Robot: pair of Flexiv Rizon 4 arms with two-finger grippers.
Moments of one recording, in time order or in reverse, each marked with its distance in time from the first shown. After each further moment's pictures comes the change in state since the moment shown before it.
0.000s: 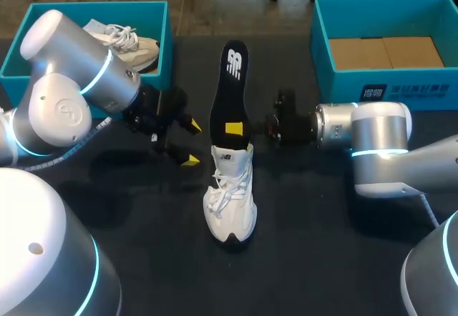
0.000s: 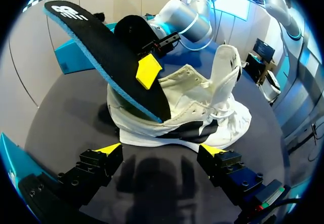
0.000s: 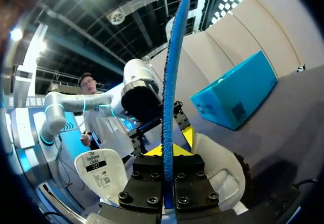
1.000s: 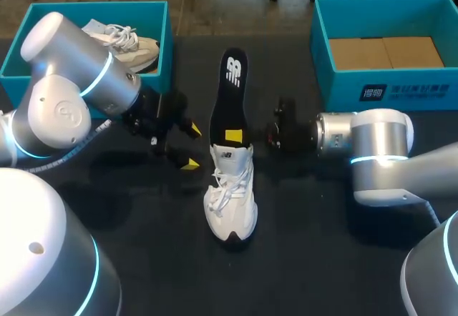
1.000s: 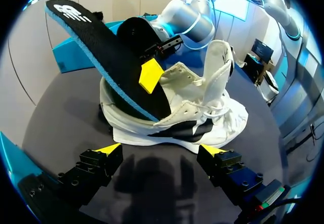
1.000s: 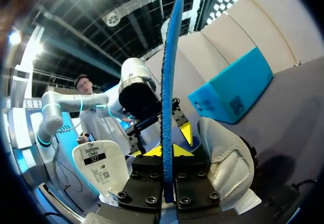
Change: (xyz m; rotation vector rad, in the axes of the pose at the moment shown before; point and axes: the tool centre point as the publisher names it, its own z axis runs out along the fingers) left arm 0.009 0.002 0.002 -0.003 0.019 -0.005; right arm 0.004 -0.010 0.001 -0.014 -0.033 -0.008
